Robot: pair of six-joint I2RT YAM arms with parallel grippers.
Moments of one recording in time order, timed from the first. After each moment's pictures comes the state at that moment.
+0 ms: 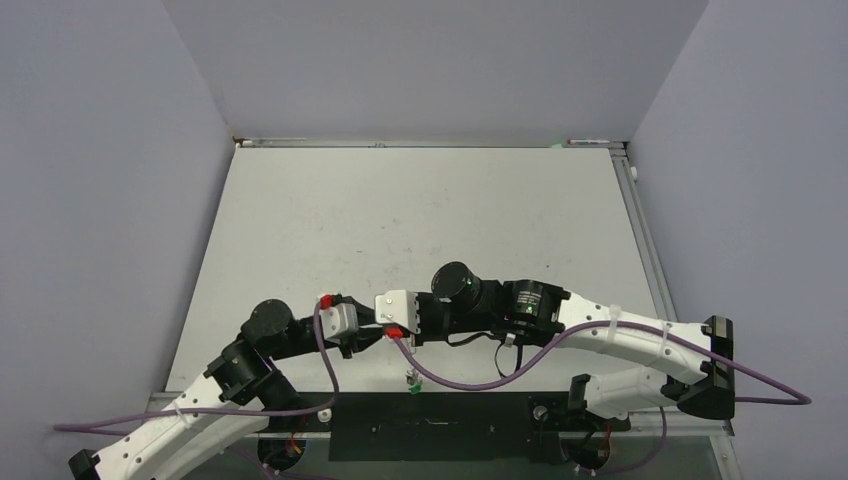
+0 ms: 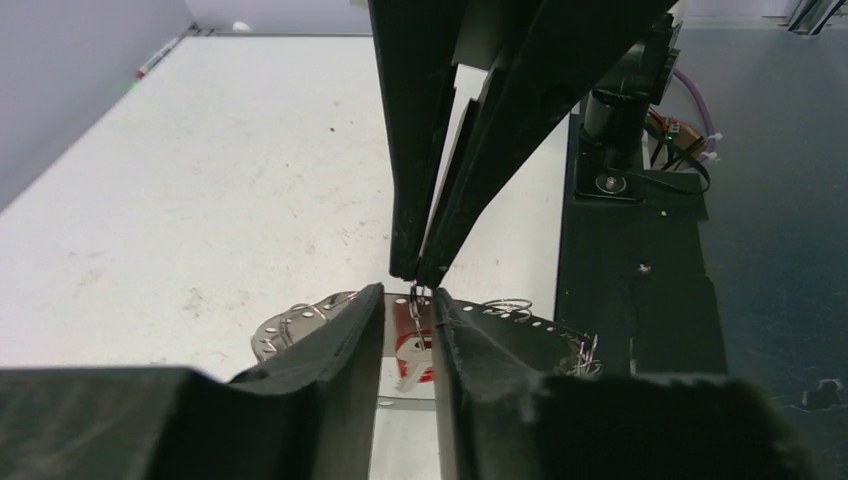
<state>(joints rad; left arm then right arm) -0.85 0.43 0.44 -0.05 0.48 0.10 1.26 1.26 1.23 -0.57 -0.14 -0.48</state>
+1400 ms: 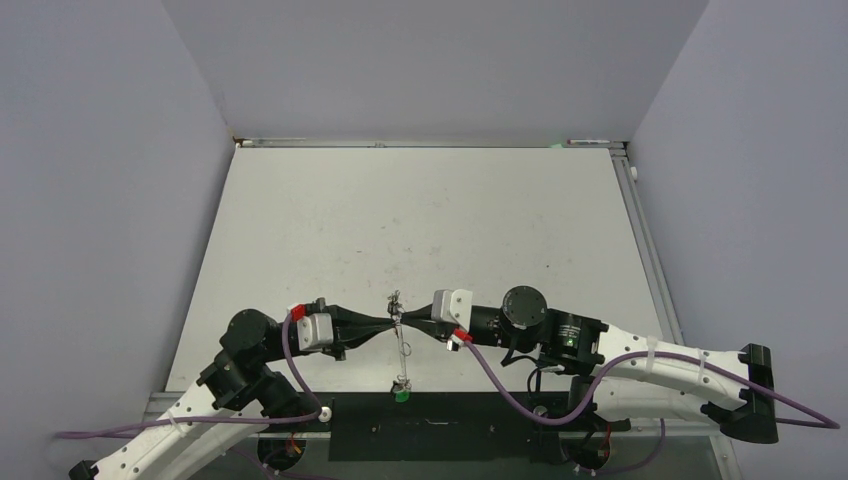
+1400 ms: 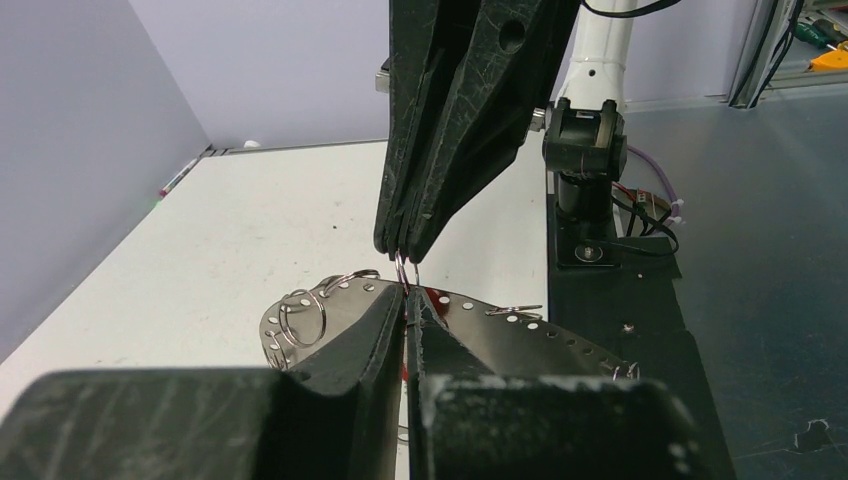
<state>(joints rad) -0.83 0.34 0.43 0.09 0.57 0.06 1.26 0.93 0.78 0.09 -0.17 -0.30</state>
